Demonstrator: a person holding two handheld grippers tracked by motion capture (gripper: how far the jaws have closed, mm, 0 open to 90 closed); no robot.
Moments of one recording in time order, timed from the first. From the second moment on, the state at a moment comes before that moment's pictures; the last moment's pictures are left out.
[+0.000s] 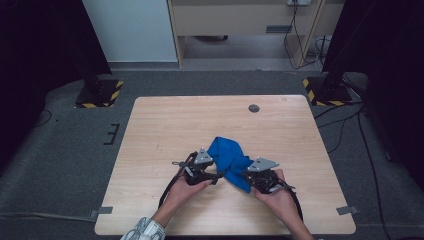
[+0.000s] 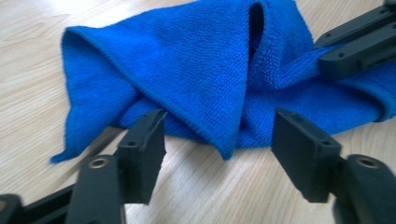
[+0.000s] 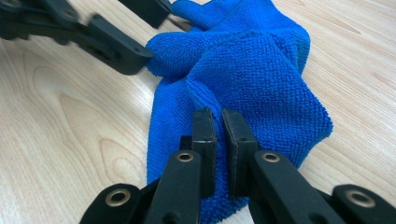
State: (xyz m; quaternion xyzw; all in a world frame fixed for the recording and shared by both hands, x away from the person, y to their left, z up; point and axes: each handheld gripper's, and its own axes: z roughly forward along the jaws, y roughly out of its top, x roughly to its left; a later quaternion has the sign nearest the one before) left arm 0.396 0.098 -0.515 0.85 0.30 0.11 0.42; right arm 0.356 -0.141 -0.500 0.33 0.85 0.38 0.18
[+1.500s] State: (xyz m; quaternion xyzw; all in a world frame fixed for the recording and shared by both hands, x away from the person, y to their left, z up) left arm 0.382 0.159 -0.502 0.81 0.39 0.14 0.42; right arm 0.407 -0.205 -0.500 0.44 0.77 0.43 0.16
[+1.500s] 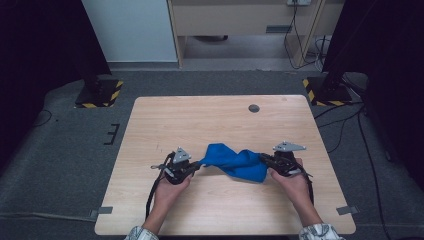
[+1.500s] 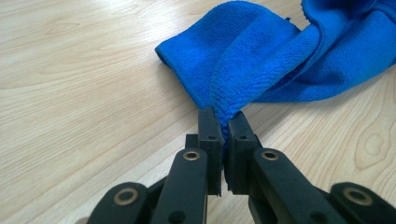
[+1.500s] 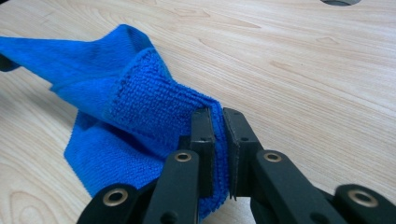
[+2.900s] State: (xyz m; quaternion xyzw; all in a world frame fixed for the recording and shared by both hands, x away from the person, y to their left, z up) left arm 0.390 0.139 -0.512 0.82 0.38 0.11 0.43; right arm 0.414 -0.145 -0.500 0.40 0.80 0.37 0.26
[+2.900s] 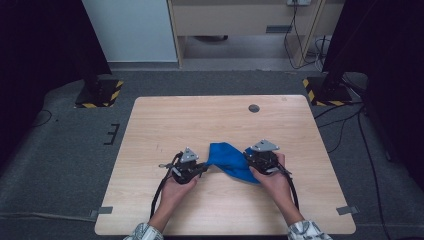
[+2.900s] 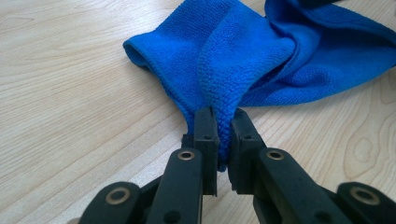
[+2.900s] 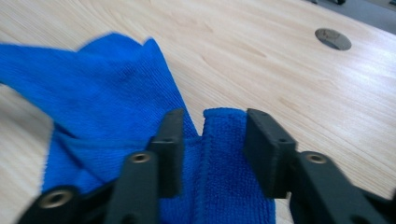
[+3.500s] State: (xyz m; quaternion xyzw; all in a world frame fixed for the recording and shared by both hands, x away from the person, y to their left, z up) left arm 0.392 0.142 -0.512 0.81 0.38 0.11 0.43; right arm 0.413 -0.184 -0.498 0.43 0.78 0.37 0.25
